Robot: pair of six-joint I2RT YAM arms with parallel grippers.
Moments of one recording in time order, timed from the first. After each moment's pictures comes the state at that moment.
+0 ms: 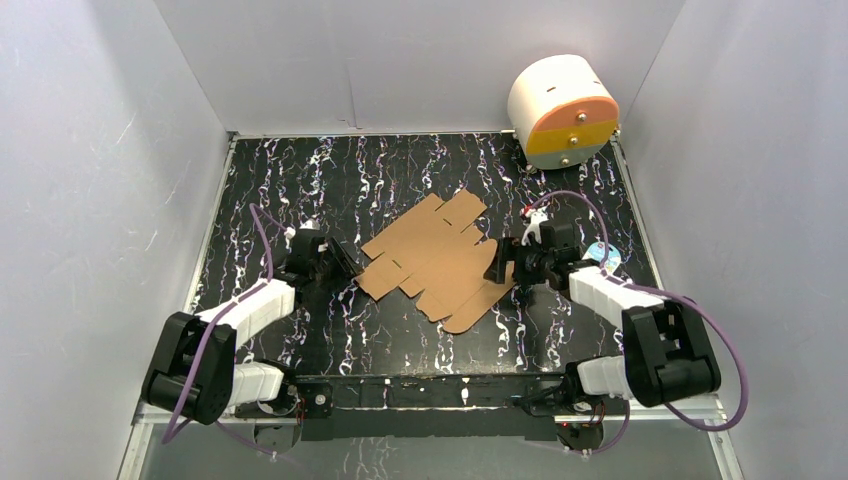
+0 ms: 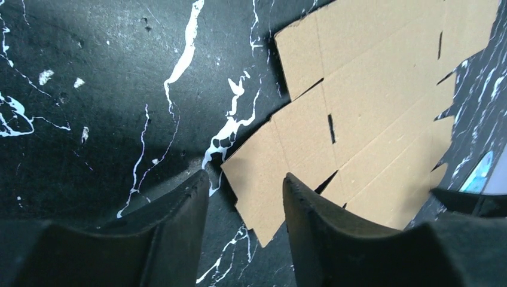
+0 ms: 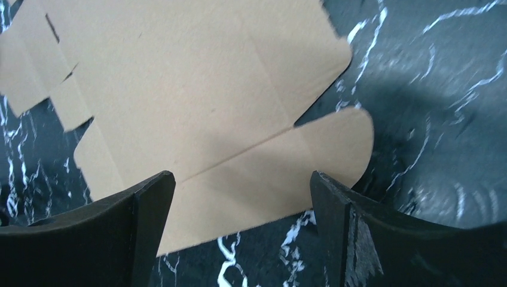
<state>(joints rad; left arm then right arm) -0.31 1.26 0.50 -0.06 0.07 -0.84 0.26 1.33 0.55 -0.04 -0.37 0.28</state>
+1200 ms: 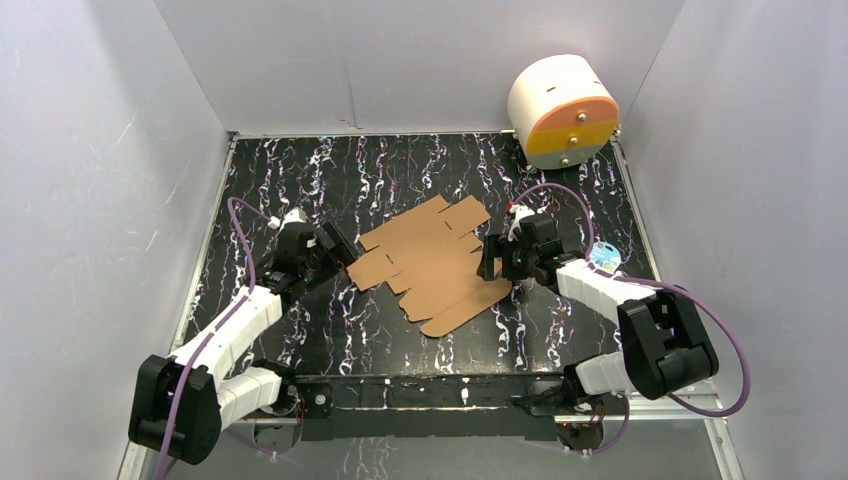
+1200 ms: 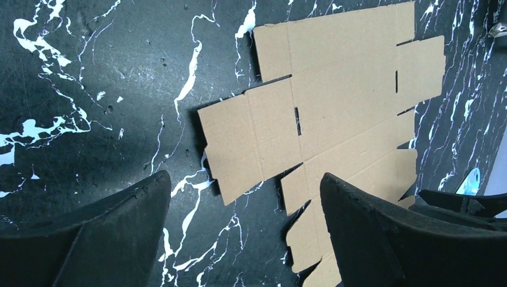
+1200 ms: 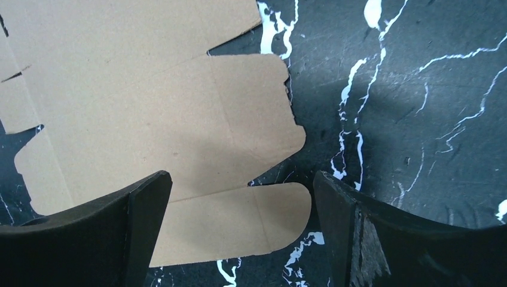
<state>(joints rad) -0.30 1.07 0.58 -0.24 -0.05 -0.79 0.39 1.36 0.62 -0.08 -0.18 0.28</state>
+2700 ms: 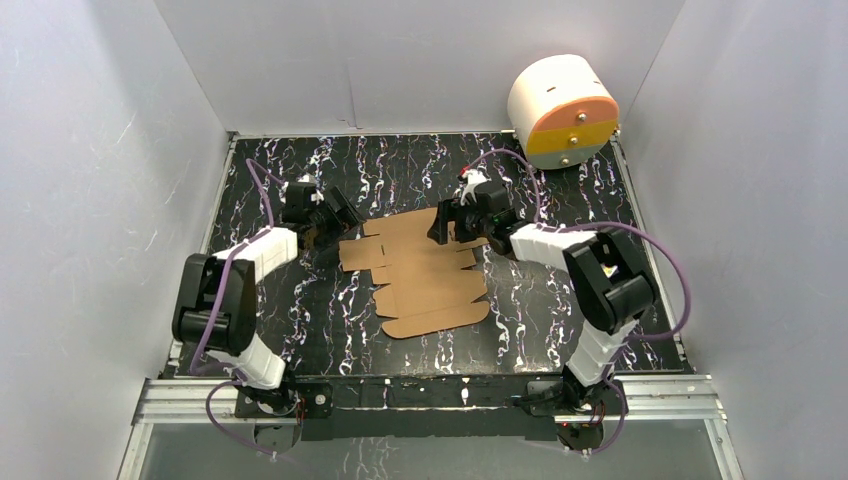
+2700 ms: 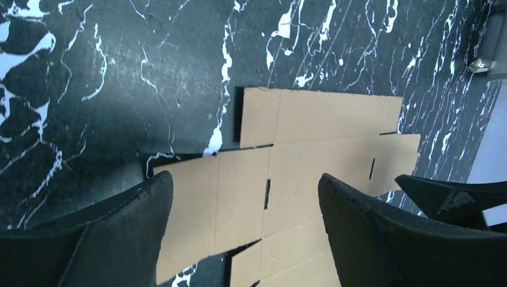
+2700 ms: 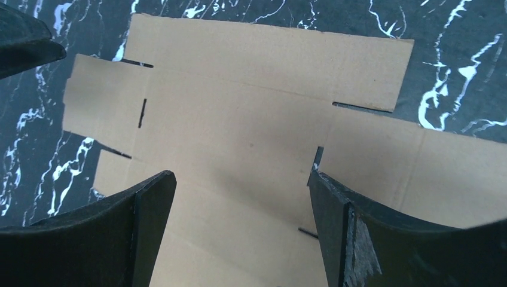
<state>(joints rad) -0.17 1.58 0.86 -0.04 0.16 -0.72 0.53 1.73 0.95 0.21 -0.26 0.35</state>
